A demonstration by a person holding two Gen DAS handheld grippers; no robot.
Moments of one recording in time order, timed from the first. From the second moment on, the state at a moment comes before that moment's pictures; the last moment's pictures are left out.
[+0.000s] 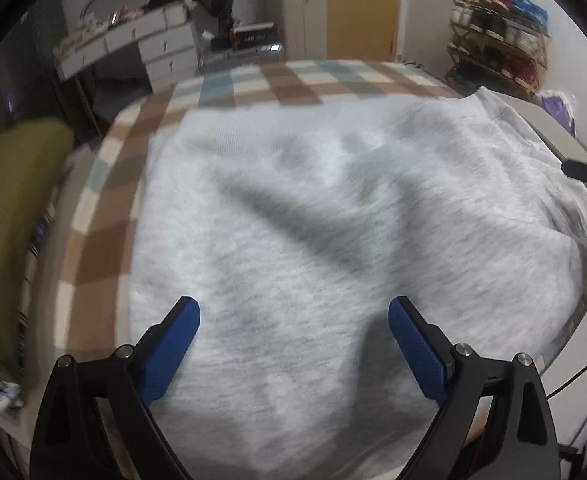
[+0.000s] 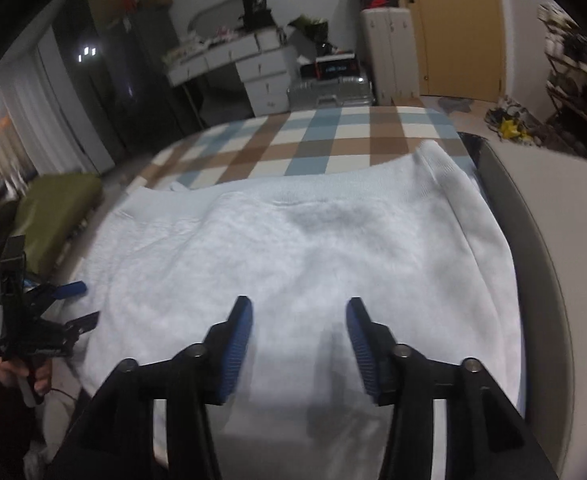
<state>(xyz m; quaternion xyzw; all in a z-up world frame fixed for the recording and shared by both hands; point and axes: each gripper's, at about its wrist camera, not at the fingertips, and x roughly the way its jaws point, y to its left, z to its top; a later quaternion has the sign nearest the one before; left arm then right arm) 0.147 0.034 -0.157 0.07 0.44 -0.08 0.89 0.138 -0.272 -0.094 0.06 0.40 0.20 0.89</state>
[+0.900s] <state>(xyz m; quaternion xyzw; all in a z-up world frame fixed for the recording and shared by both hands) 0.057 0.145 -0.187 -0.34 0.47 -0.08 0.81 0.100 -0.221 -0.075 0.02 0.41 0.23 0.88</state>
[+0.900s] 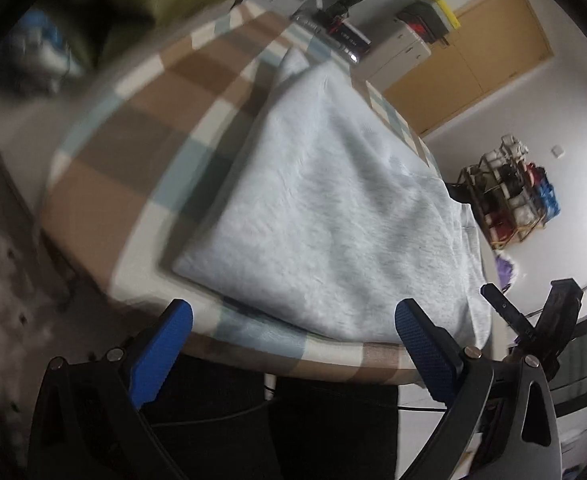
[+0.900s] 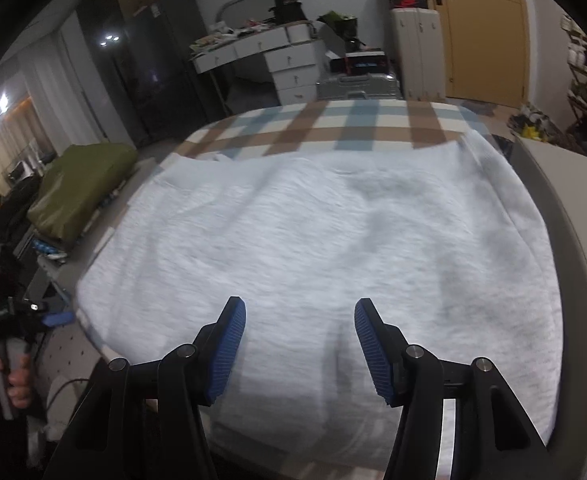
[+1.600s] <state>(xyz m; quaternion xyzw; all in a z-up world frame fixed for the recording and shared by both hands) 0.123 0.044 -0.178 -0.15 0.37 0.03 0.92 0.185 -0.117 0.020 -0.01 0.45 0.28 0.85</state>
